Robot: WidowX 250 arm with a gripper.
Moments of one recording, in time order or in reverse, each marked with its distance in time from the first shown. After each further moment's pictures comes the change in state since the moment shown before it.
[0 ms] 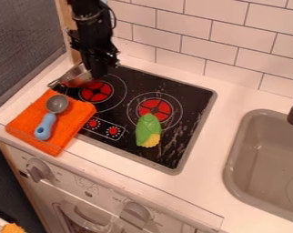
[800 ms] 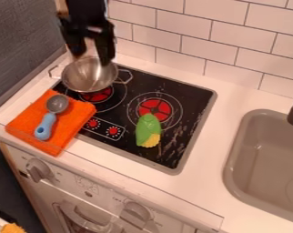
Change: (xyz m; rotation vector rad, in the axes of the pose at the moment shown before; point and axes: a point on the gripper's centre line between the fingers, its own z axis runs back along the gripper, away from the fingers) arm -0.010 -0.004 0.057 0.006 -0.075 0.147
